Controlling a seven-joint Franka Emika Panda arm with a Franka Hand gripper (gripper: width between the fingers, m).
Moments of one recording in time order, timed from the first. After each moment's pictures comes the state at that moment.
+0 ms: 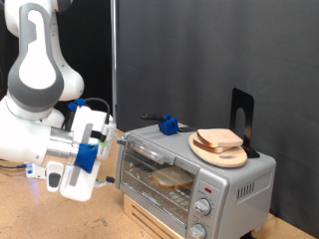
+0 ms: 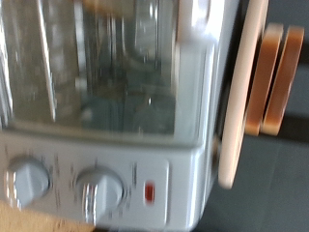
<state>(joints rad) -0.58 0.20 0.18 -2.24 1.31 1.84 -0.22</state>
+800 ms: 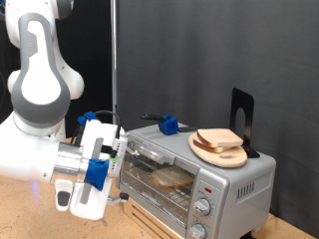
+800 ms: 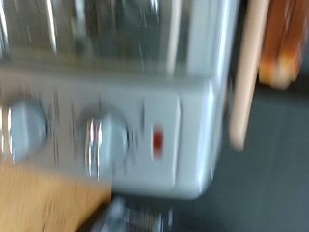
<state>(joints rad) -0.57 0.35 0.20 -2.08 1.27 1.82 -0.22</state>
